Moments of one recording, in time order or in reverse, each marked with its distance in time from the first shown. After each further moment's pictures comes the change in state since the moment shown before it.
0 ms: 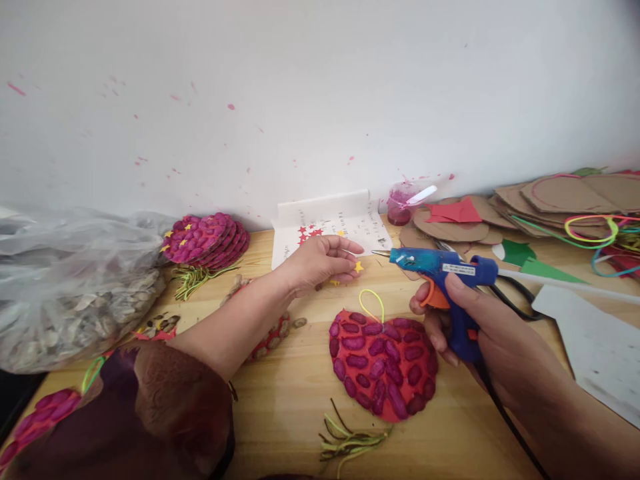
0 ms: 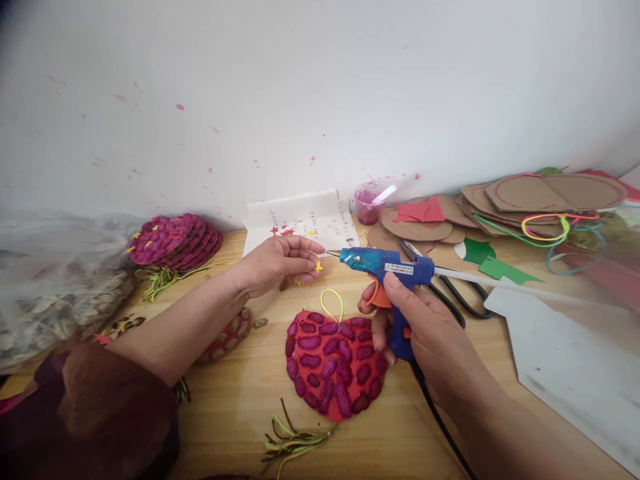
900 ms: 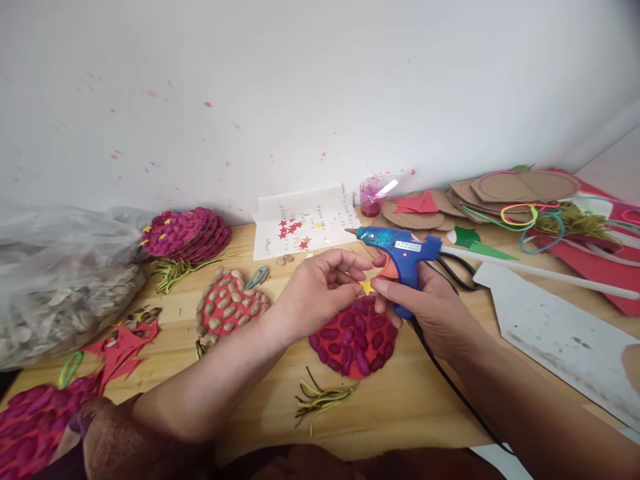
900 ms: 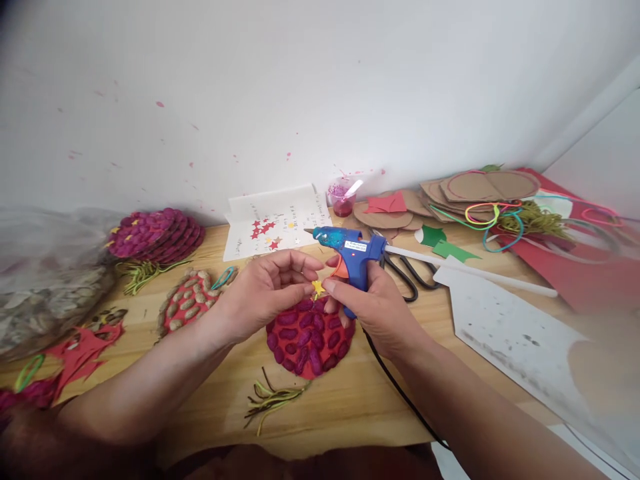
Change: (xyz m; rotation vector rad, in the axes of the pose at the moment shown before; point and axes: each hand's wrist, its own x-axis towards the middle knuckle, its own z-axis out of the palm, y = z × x) left_hand -0.063 -0.016 0.061 0.139 -0.066 0.310; right_hand -0.007 0.004 0.008 -0.004 -0.060 -0.155
